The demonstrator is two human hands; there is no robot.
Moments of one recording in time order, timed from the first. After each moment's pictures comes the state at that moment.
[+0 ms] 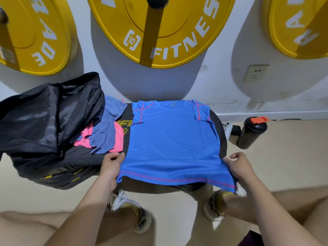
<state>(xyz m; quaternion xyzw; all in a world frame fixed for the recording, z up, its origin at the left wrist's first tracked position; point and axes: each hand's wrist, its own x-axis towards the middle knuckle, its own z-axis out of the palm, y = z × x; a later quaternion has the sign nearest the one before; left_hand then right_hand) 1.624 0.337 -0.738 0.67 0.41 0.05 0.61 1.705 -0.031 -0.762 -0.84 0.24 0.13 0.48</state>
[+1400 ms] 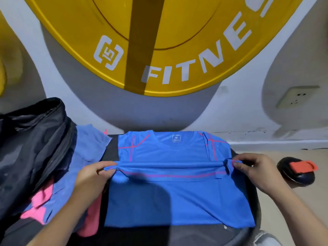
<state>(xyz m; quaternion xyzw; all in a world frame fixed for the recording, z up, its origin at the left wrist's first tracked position) 1.817 0.414 -0.753 0.86 0.28 0.04 0.42 1.910 -0.005 -0.754 -0.91 0.02 0.05 0.42</state>
